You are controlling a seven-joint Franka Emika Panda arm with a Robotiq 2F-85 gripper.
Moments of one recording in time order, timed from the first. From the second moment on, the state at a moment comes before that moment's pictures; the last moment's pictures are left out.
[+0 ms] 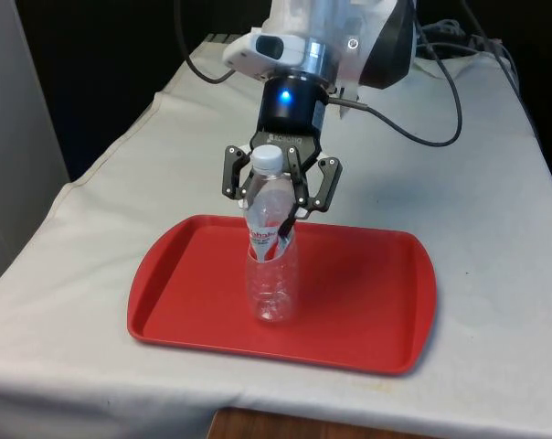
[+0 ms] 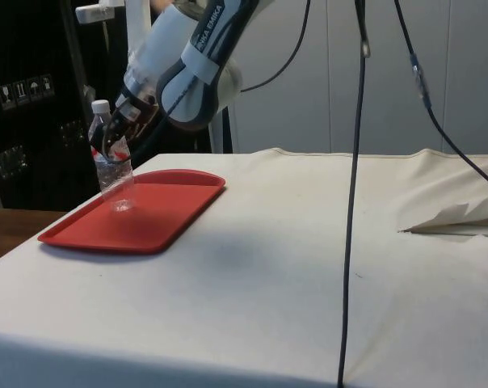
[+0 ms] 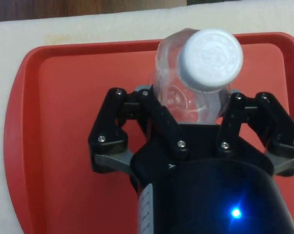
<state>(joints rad) 0.03 0.73 -0.13 -1.78 -0.02 3.30 0.10</state>
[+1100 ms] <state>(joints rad) 0.01 0.73 -0.13 -1.74 -0.02 3.19 0.19</state>
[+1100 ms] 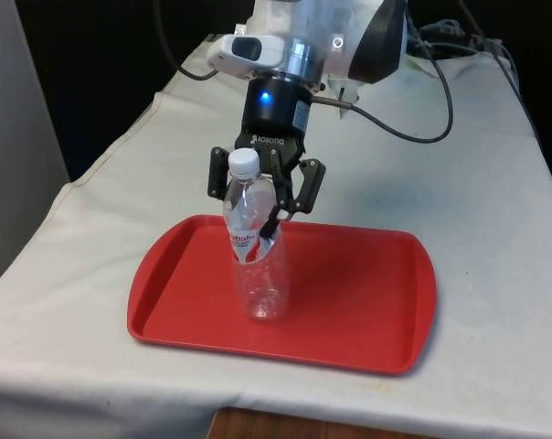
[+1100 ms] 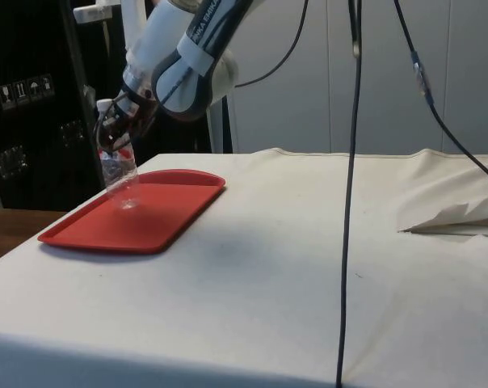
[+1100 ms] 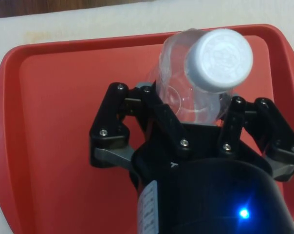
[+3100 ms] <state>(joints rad) 0.02 0.74 -0.13 -1.74 -0.02 3.22 0.20</state>
